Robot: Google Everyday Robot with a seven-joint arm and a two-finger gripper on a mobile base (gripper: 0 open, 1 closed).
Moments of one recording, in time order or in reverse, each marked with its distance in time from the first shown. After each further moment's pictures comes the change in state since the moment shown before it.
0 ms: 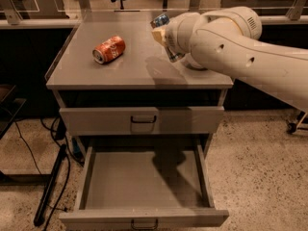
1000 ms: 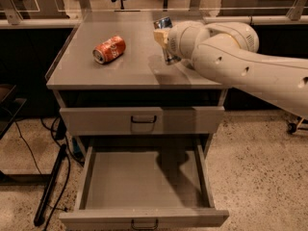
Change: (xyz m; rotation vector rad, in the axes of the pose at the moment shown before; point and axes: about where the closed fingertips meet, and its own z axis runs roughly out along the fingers) arm 0.010 -0.004 0.014 -0.001 -0.081 0.180
